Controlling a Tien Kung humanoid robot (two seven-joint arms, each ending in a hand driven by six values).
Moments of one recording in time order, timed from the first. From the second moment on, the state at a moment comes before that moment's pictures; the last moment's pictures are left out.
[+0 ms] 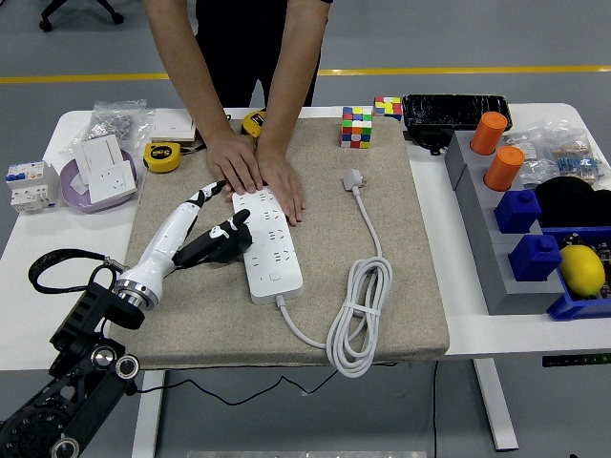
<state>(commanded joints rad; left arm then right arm) -0.05 0.11 -1.16 -1.48 1.87 0.14 0.08 0.06 -0.10 1.58 0.18 -1.44 -0.06 -0.04</state>
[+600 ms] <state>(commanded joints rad) 0.02 0.11 -1.12 -1.49 1.99 0.14 0.09 0.06 -0.10 1.58 0.18 -1.44 -0.06 -0.04</state>
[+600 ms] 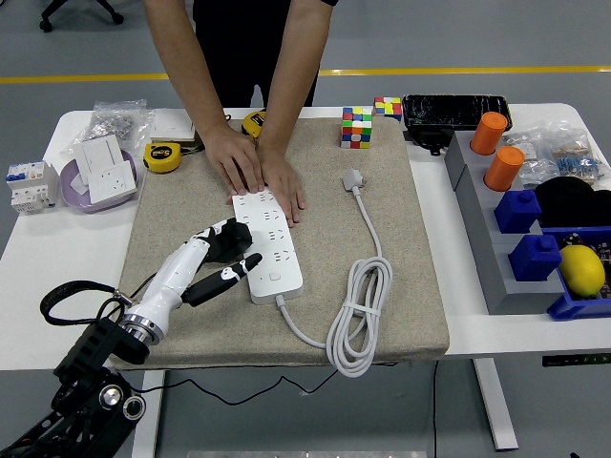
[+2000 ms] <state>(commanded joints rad) -0.12 0.16 -1.00 -1.45 2.17 0.10 0.15 0.06 -0.11 1.57 0.18 -1.45 -0.06 -0.04</state>
